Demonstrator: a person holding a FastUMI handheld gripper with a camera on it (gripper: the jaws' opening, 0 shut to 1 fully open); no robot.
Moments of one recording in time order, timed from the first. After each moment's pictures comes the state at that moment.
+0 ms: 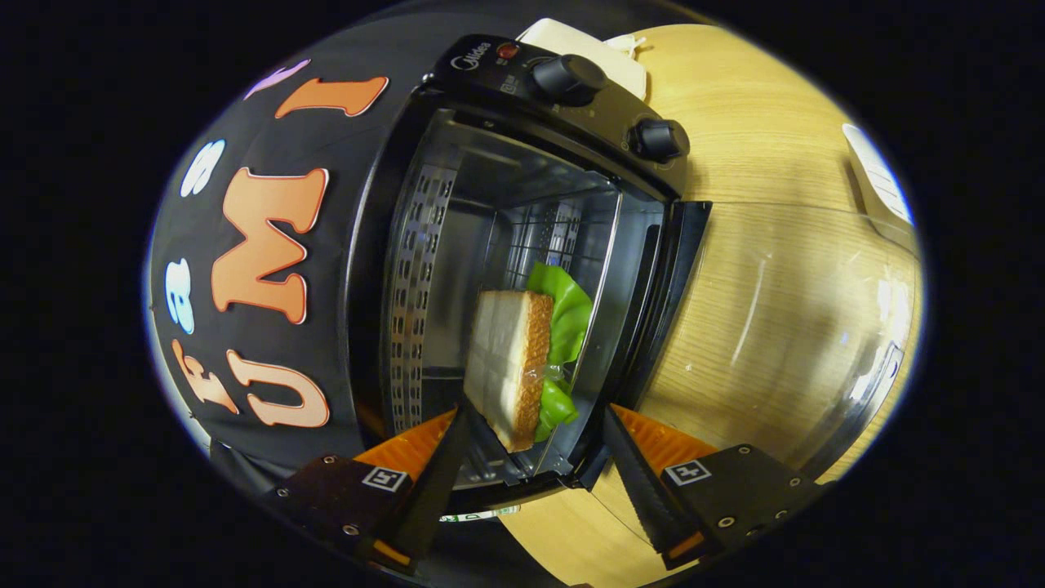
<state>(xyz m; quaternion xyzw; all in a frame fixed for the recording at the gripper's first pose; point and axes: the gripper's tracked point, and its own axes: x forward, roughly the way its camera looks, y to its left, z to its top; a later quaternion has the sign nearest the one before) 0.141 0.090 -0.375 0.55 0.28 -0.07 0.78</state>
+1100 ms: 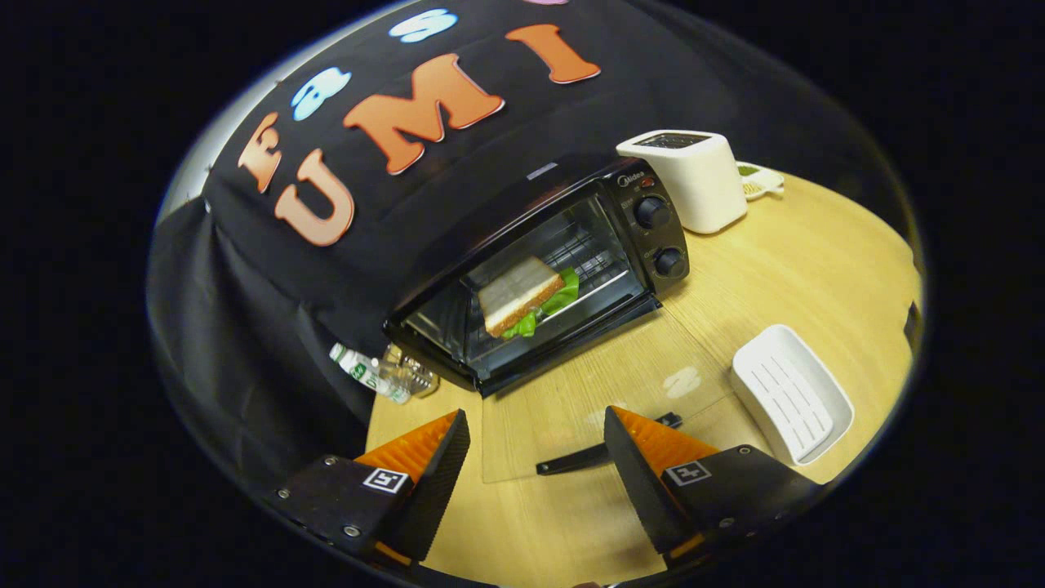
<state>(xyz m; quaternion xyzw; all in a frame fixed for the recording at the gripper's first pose) -0.020 0.040 -0.346 0.19 0.31 0.06 0.93</state>
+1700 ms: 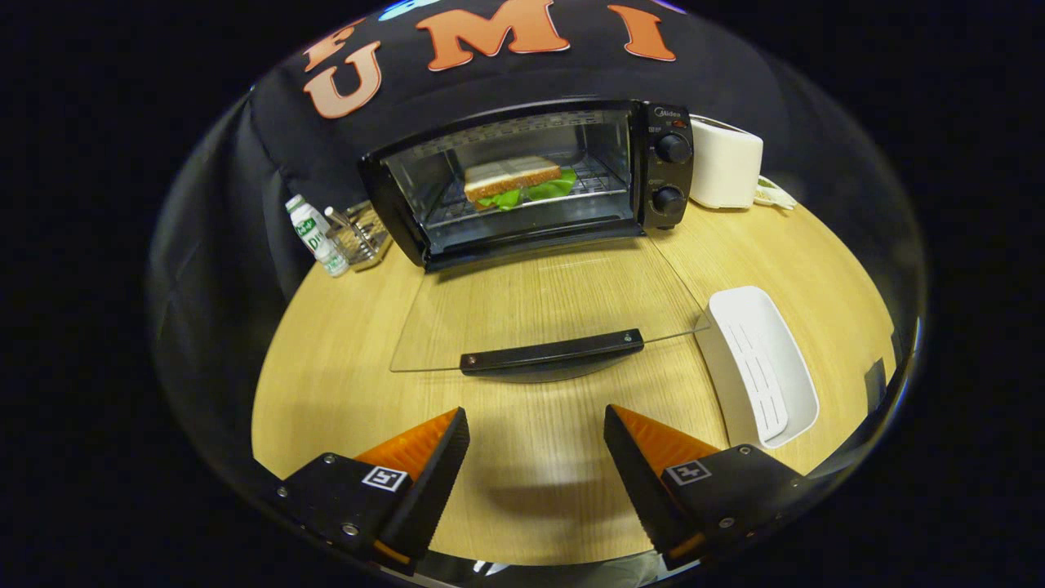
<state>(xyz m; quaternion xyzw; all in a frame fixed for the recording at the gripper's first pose) -0.068 0.025 -0.434 -0.01 0.41 0.05 0.91</state>
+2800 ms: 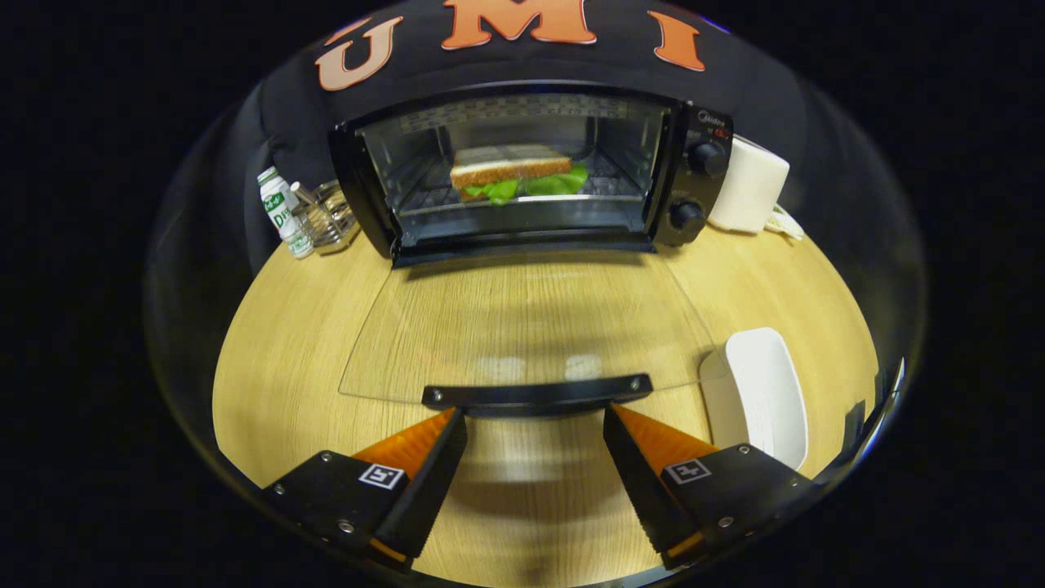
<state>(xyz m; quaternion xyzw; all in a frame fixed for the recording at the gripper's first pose) -0.026 0.019 -0.433 -0.05 0.40 0.03 0.91</state>
